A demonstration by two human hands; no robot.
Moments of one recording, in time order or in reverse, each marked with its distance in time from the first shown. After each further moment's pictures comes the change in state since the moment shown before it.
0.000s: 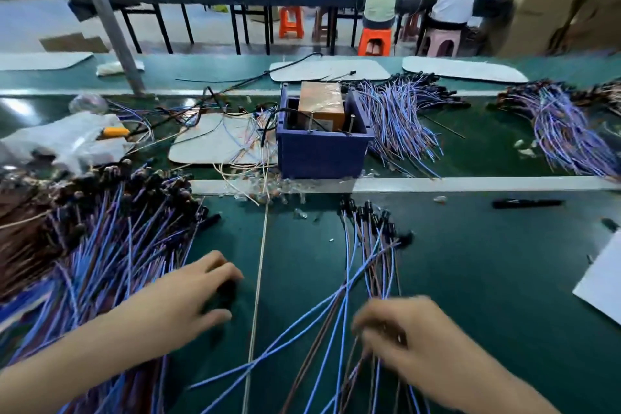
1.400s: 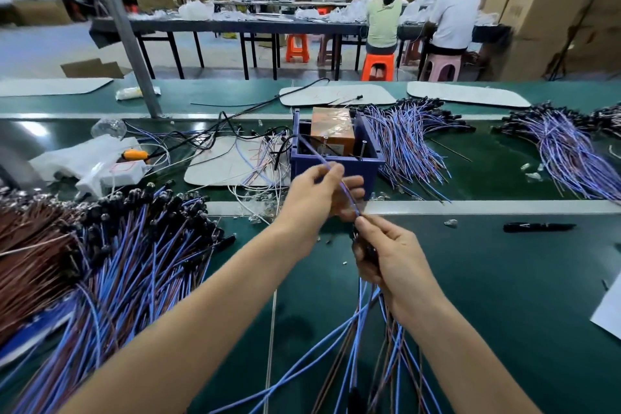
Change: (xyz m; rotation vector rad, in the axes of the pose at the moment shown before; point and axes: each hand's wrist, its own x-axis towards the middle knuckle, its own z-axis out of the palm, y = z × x) left_hand 0.122 0.090 -0.060 -1.670 0.476 -0.007; right_hand 0.092 -0.030 -0.006 1.061 0.514 0.117
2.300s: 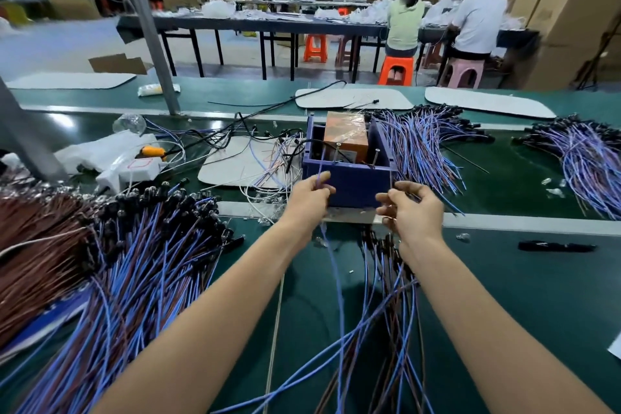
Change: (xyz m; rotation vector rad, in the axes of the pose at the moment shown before) left_hand 0.045 -0.020 -0.022 0.241 0.178 -0.073; right_hand 0.080 -0.021 -0.010 -0.004 0.363 -0.036
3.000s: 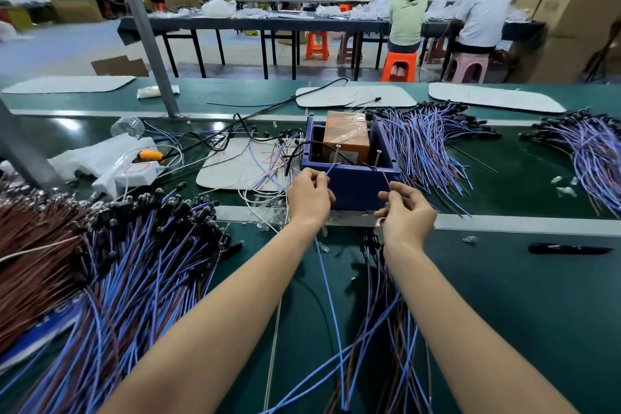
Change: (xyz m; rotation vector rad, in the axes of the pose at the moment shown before) left_hand 0.046 -0.017 0.009 0.387 0.286 0.240; right_hand 0.034 0.038 0.015 -0.051 0.195 -0.142
